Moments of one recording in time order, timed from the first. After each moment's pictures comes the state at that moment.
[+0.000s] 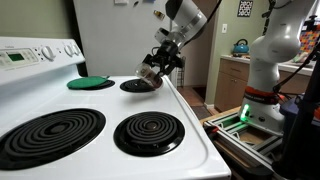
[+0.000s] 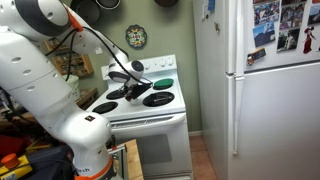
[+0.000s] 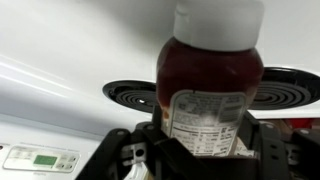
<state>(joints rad) 0.78 -0.25 0.28 -2.62 1.49 2.44 -2.32</state>
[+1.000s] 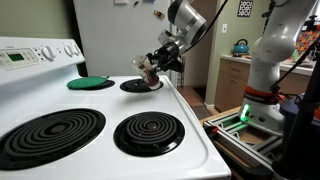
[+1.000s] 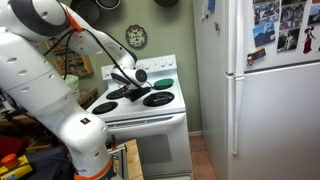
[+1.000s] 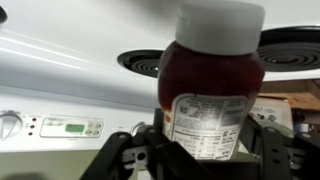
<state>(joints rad) 0.64 -0.26 0.35 -2.65 1.78 2.25 -2.48</state>
